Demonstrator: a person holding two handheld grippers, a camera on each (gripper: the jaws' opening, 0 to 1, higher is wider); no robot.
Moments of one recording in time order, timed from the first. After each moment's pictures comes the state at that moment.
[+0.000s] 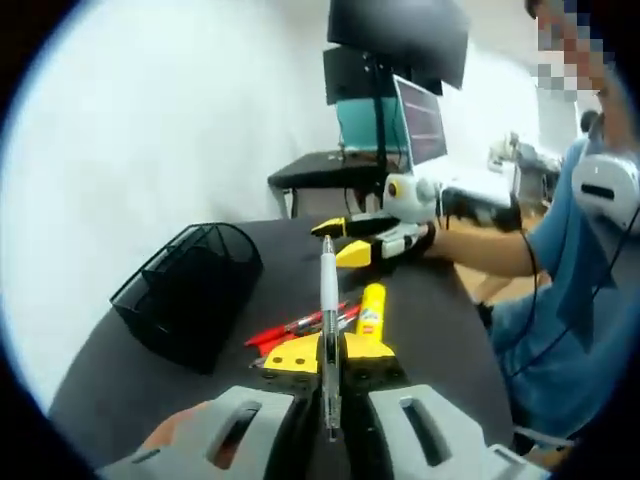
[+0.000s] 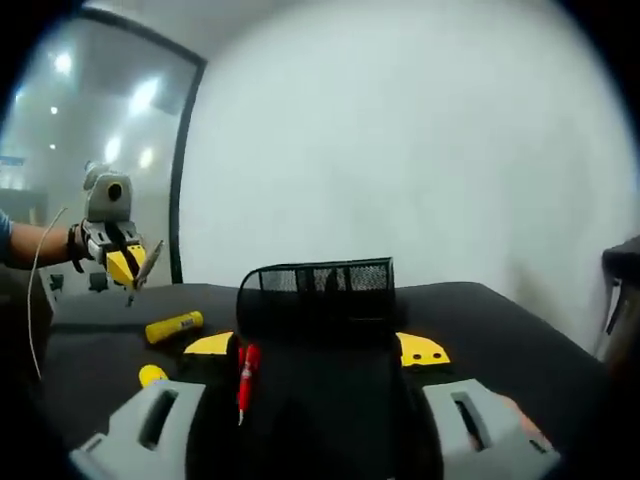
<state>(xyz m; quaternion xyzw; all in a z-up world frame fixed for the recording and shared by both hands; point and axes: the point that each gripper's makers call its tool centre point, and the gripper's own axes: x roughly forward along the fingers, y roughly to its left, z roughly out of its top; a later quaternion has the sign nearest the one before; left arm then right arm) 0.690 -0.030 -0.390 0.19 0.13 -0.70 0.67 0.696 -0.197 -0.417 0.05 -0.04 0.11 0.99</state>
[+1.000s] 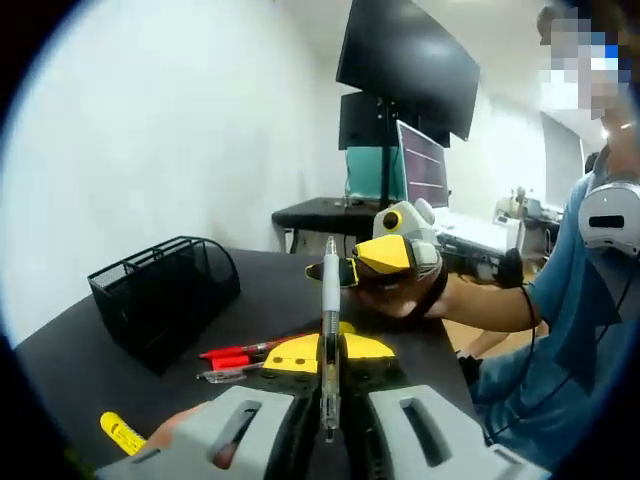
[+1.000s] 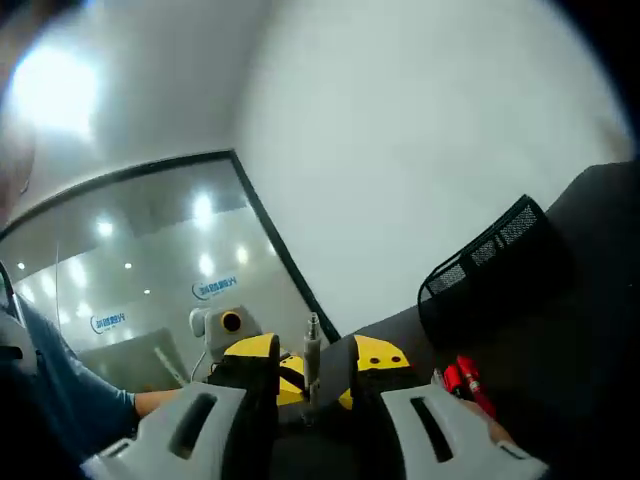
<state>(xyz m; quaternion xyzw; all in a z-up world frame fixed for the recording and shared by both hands) 0.655 -0.044 -0.393 0.09 0.09 -0.70 0.70 0.651 -0.071 -0.358 0.31 -0.06 0.36 0.88</state>
